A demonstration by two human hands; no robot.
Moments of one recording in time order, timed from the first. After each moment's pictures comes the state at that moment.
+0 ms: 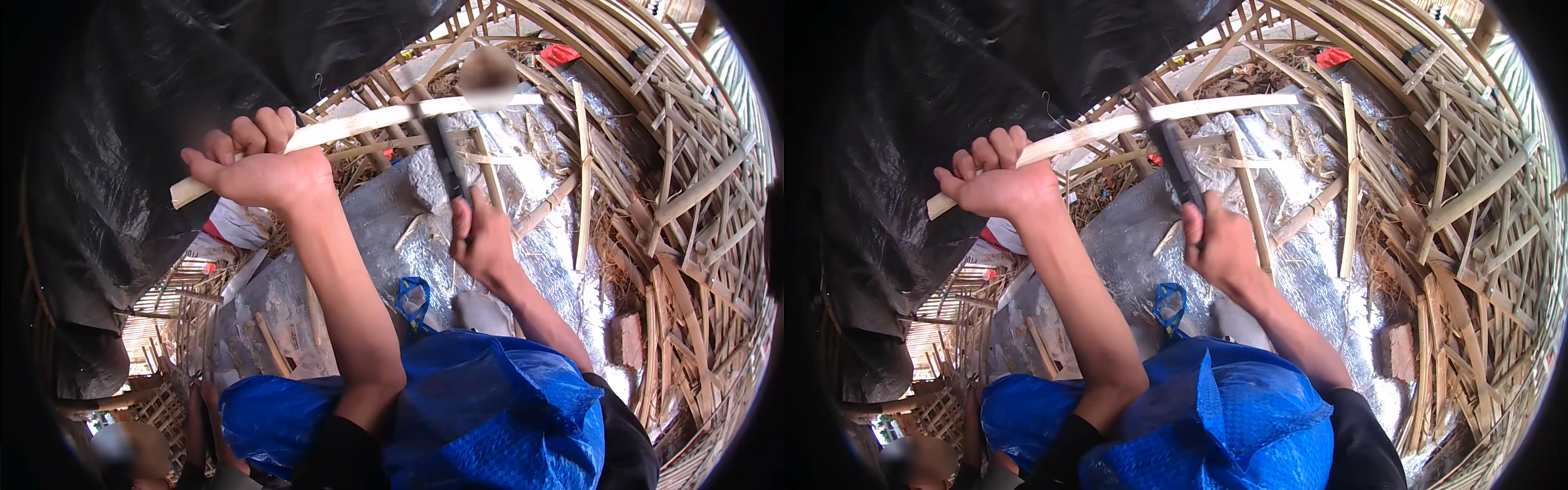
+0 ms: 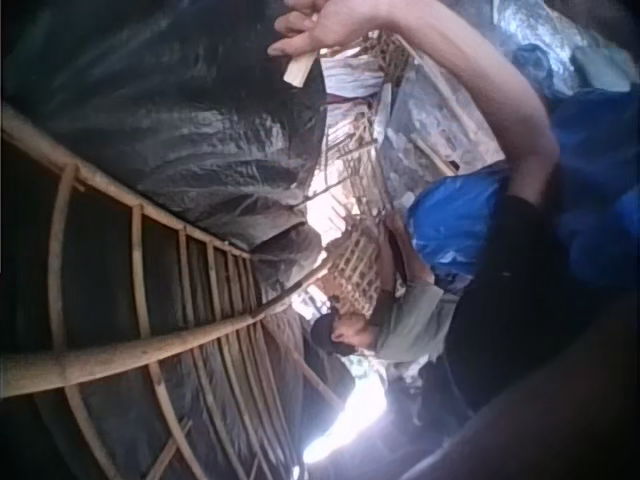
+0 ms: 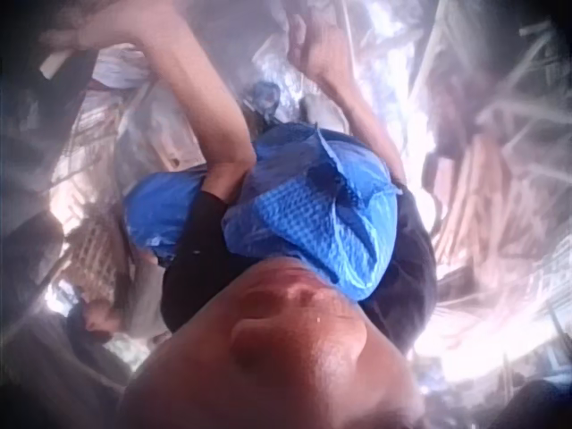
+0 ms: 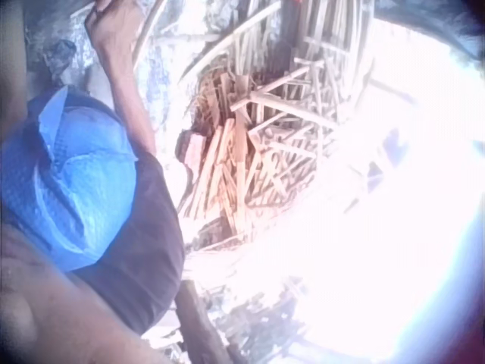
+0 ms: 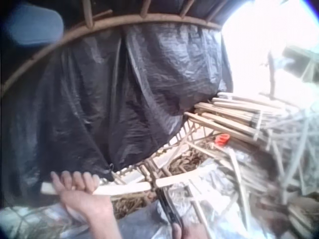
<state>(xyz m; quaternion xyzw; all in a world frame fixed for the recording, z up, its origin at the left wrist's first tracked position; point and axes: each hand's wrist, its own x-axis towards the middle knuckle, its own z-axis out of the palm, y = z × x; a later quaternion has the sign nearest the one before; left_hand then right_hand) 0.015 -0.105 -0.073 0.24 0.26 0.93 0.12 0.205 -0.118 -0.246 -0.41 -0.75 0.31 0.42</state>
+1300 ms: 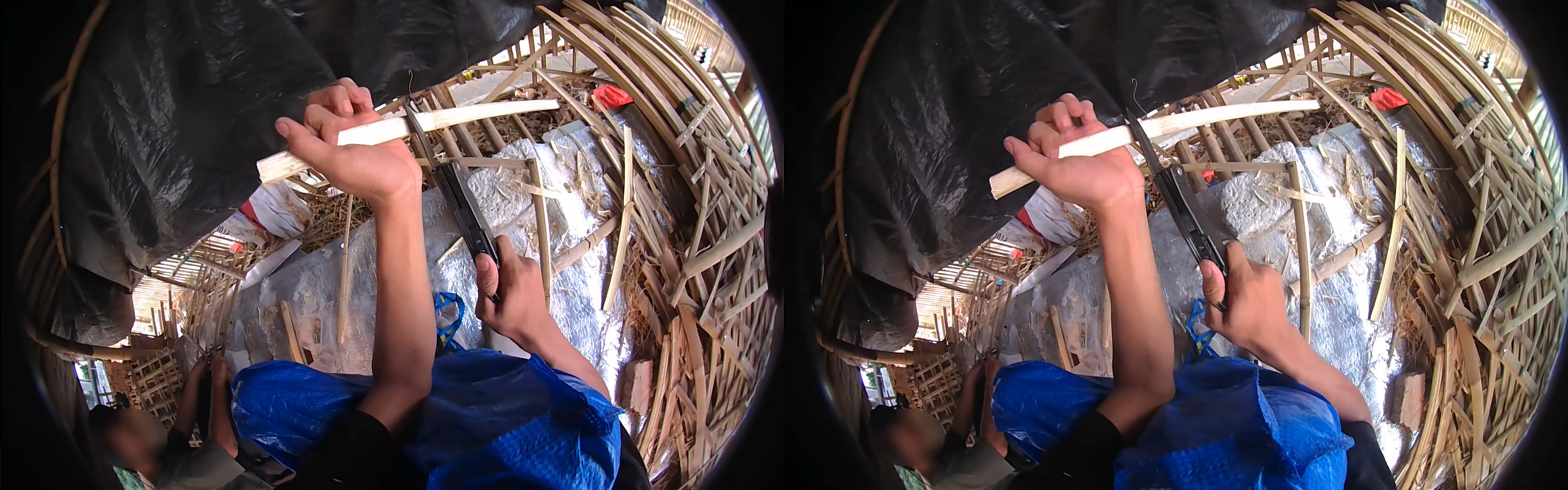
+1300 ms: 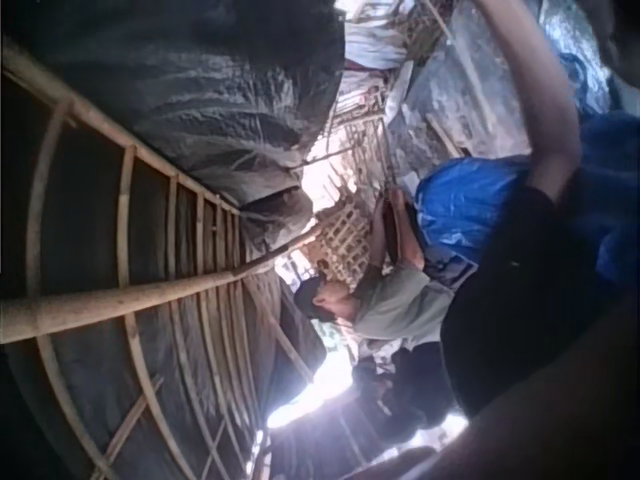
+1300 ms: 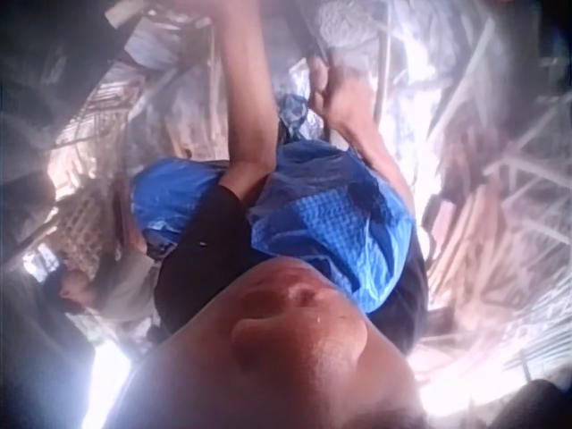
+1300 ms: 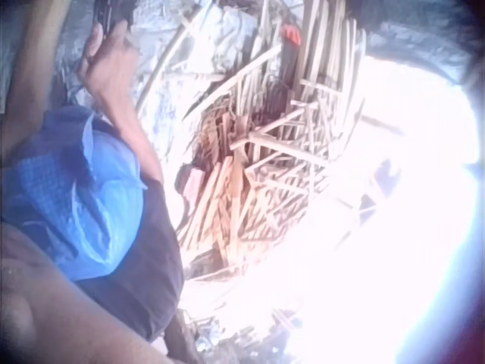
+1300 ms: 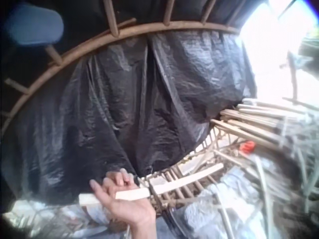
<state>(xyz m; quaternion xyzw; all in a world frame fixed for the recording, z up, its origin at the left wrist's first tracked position) 0.016 -0.084 -0.092 0.27 0.20 0.94 0.03 0.204 -0.154 -0.197 -0.32 -0.79 0.37 0.37</state>
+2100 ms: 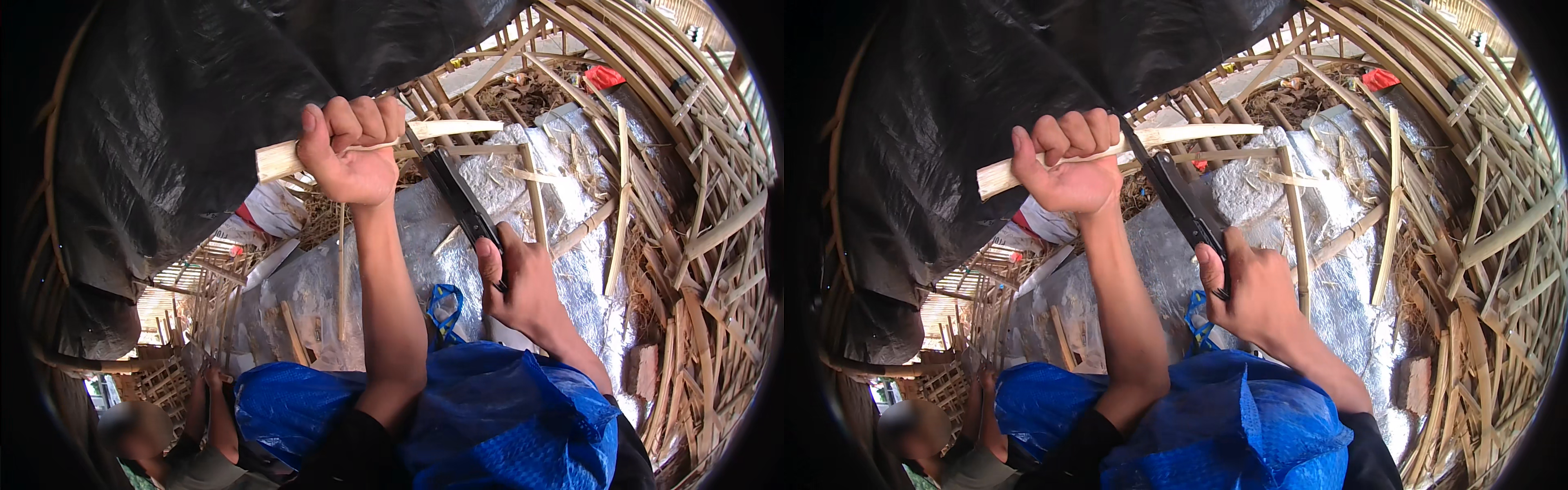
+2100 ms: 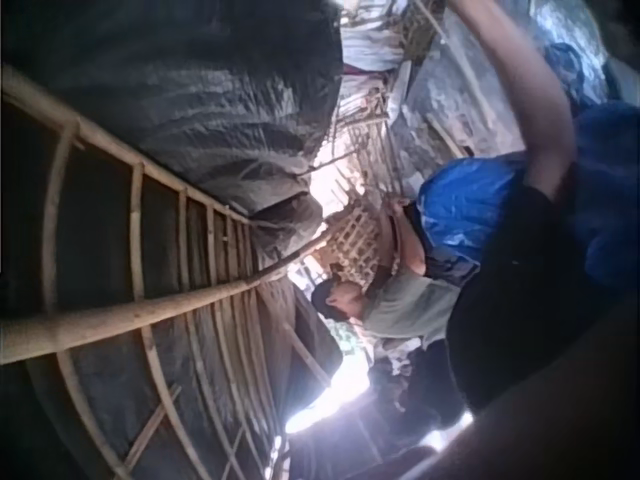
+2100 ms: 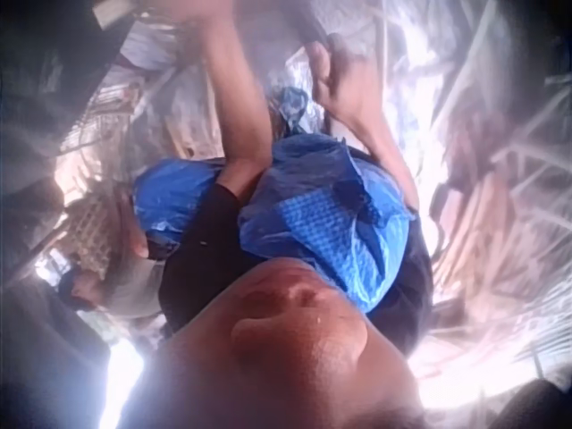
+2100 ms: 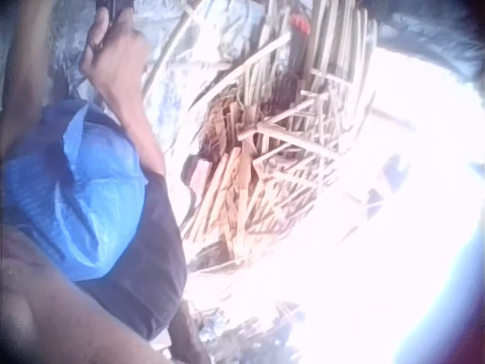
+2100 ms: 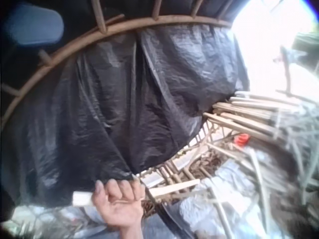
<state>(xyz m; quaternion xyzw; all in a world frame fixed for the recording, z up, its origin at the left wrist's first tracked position) 0.008 -0.097 -0.109 0.52 0.20 0.79 0.25 0.216 -0.146 -0.180 -0.35 -0.79 0.34 0.36</state>
